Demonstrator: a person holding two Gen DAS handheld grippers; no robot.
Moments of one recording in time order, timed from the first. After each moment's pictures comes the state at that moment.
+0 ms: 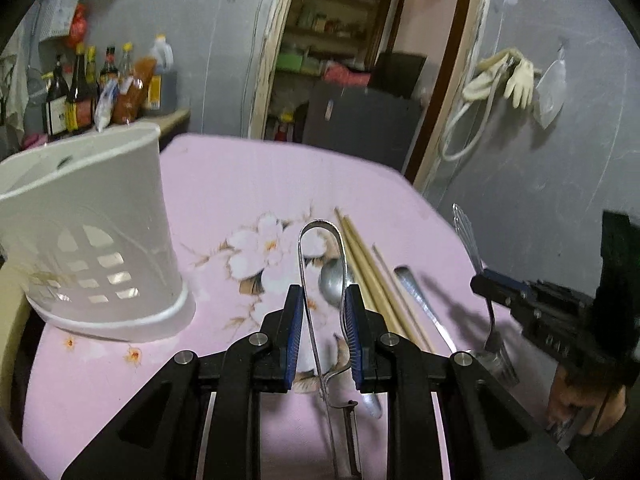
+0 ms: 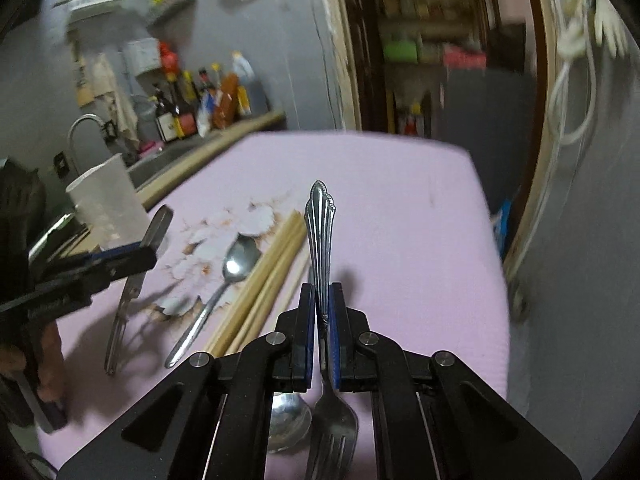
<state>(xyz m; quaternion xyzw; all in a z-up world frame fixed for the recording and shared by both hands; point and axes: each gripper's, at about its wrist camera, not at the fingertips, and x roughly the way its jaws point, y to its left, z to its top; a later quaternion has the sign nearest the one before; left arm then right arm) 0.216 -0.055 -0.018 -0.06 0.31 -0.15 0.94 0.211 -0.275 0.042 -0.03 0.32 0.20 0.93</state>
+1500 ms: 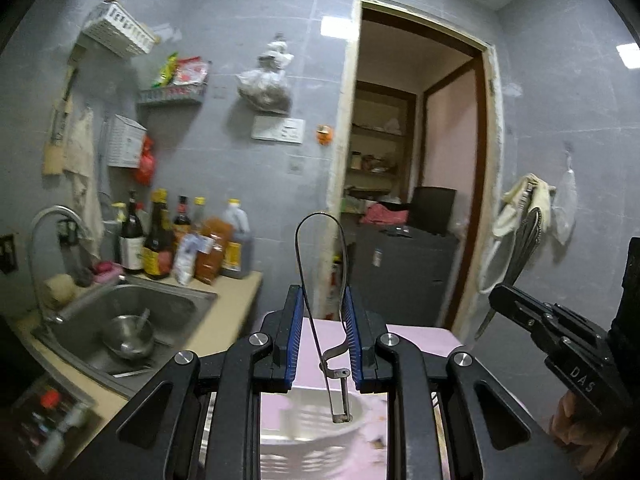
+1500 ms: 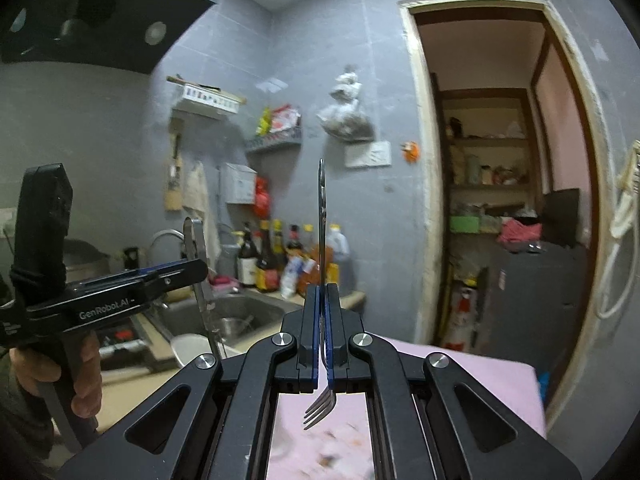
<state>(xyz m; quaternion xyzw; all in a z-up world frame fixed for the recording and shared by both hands) 0.172 0.087 0.145 -0.05 0.09 -0.07 0.99 0.189 -0.130 0.182 -0.02 0.05 0.31 0.95</state>
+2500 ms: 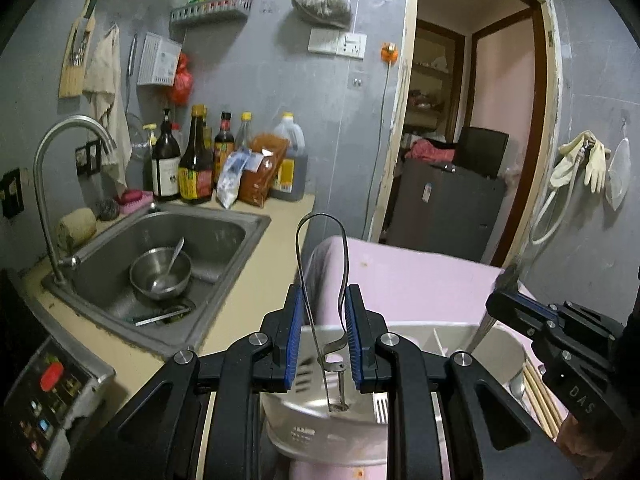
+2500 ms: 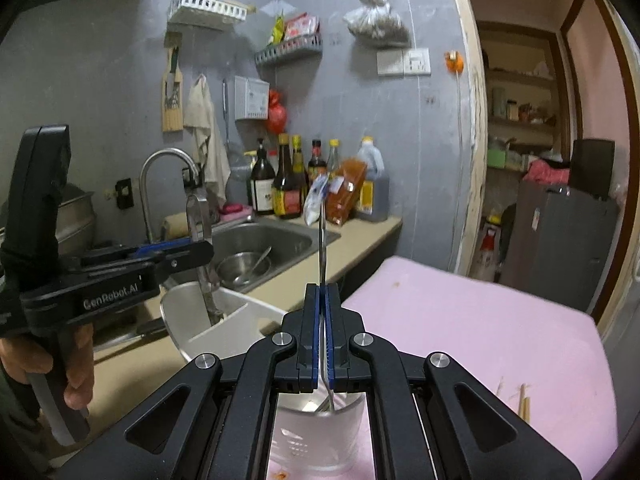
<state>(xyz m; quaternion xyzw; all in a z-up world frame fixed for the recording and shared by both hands) 0.240 0.156 0.051 -0.06 0.22 -0.02 0.97 0.250 -0.032 0.098 -0.06 0.20 0.31 0.93</state>
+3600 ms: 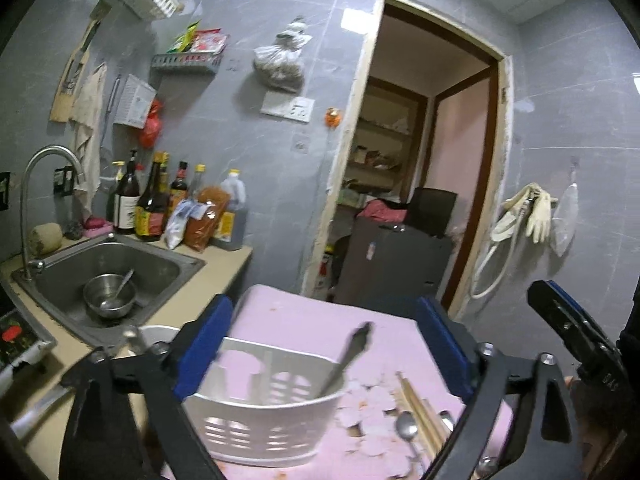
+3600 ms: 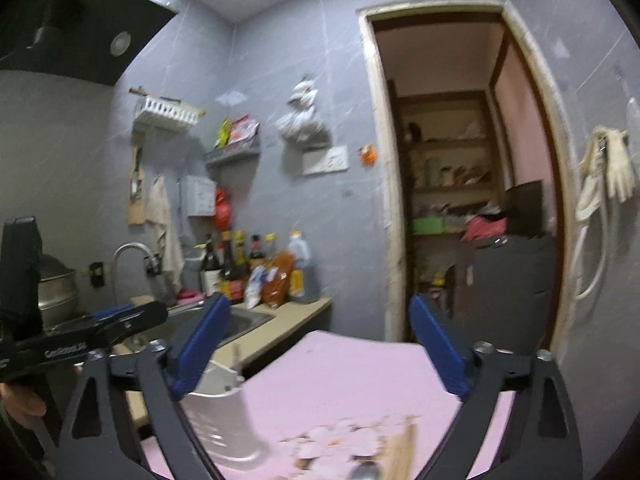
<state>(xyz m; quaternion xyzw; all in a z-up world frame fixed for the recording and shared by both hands) 0.179 0.061 0.101 -0.11 0.10 -0.08 0.99 0.182 -0.179 0.157 0.00 0.03 0.21 0.98</state>
